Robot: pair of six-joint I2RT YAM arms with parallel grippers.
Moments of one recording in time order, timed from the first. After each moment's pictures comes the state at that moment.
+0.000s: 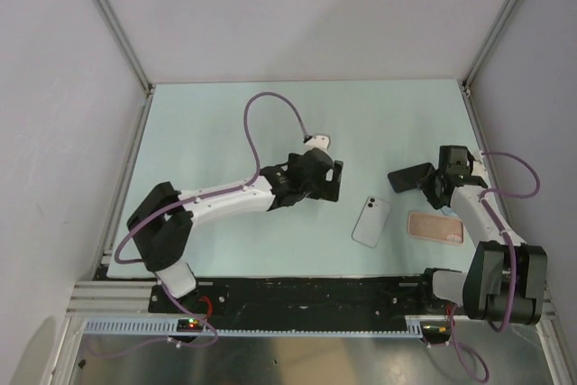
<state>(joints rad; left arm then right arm) -0.98 1.70 1.22 -0.29 -0.32 -0.59 -0.08 1.22 0.71 -0.49 0.18 0.89</state>
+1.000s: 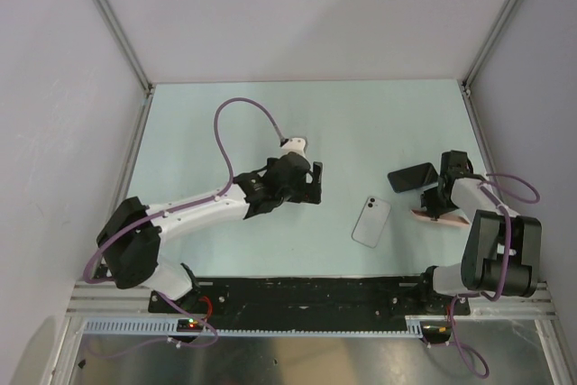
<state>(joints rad) -0.93 1.48 1.02 -0.30 -0.32 -0.63 -0.17 1.40 0.70 -0.55 0.15 1.09</state>
